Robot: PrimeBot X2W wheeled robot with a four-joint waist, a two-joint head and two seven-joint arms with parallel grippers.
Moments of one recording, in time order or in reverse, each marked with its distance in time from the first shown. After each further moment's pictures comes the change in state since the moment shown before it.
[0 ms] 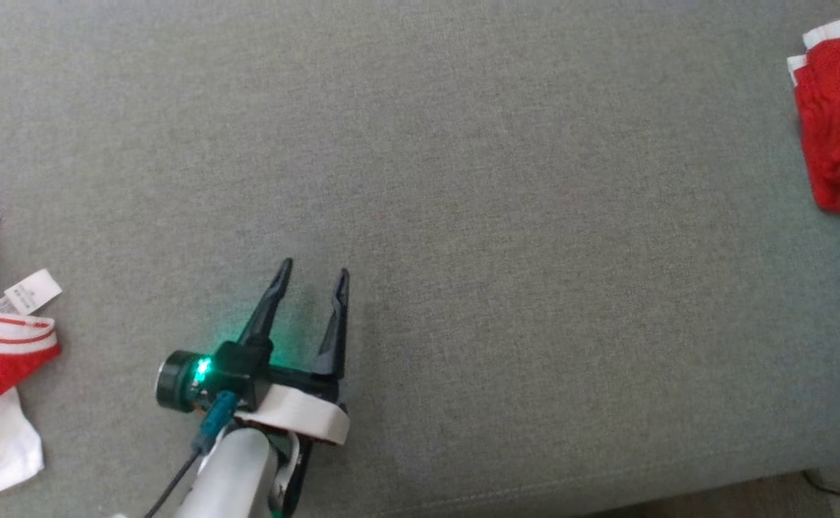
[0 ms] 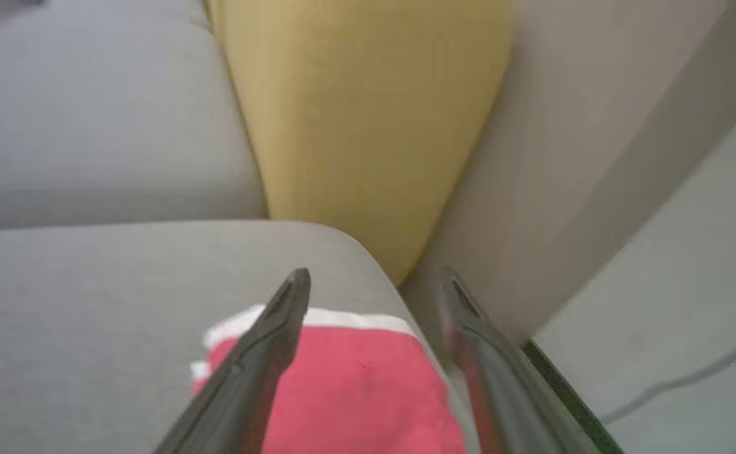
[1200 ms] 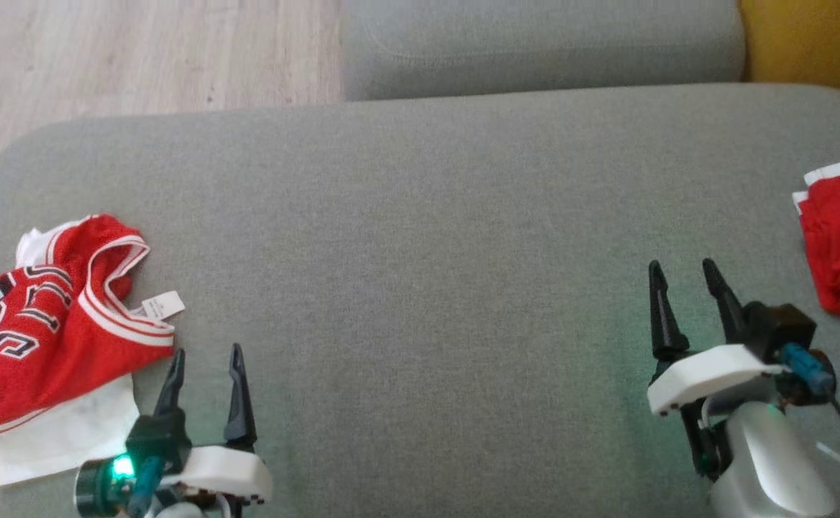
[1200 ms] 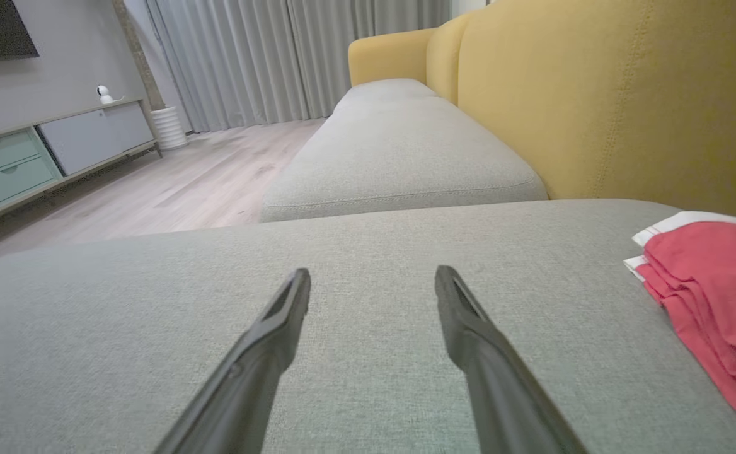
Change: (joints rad) left arm 0.147 -0.003 0.262 0.079 0.047 0.071 0.000; right arm 0.759 0.429 0.142 -0.666 0.172 0.000 -0.019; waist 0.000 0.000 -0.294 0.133
